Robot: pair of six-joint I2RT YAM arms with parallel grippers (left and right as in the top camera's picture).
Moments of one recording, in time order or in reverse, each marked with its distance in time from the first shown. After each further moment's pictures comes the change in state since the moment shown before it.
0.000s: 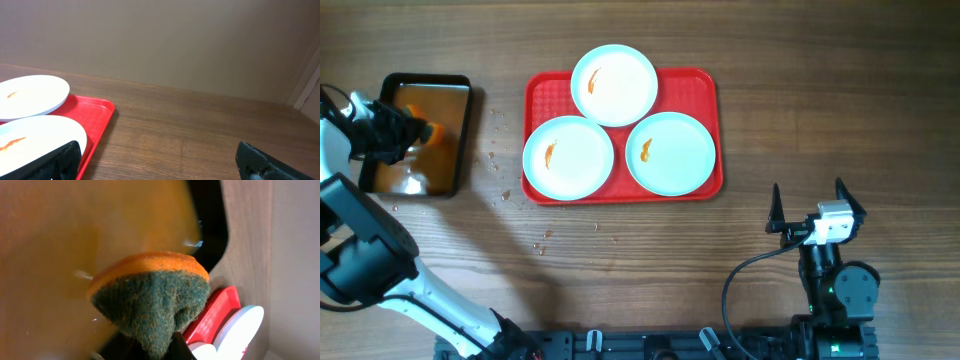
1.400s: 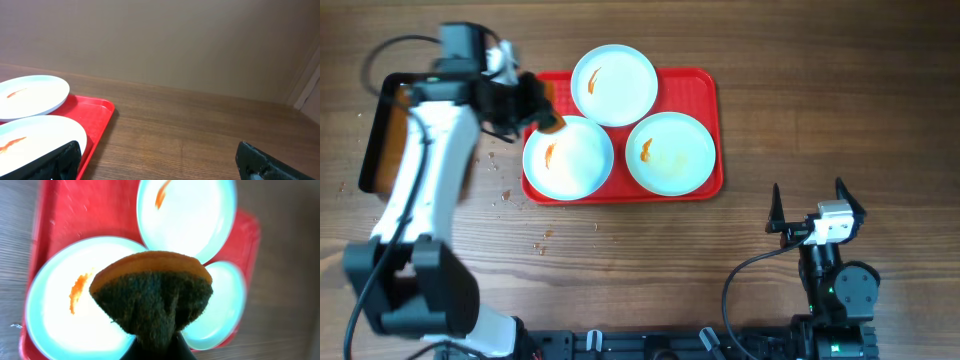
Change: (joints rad) left arm -0.650 -0.340 -0.109 -0.115 -0.221 0.032; right arm 0.000 0.000 0.000 0.000 0.000 0.000
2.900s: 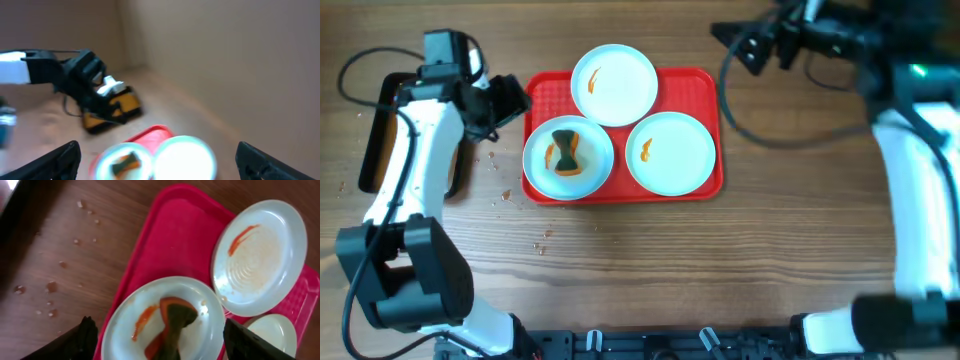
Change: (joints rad) left arm 0.114 0.047 -0.027 0.068 -0.178 -0.043; right arm 0.056 1.610 1.750 -0.551 -0.963 -0.055
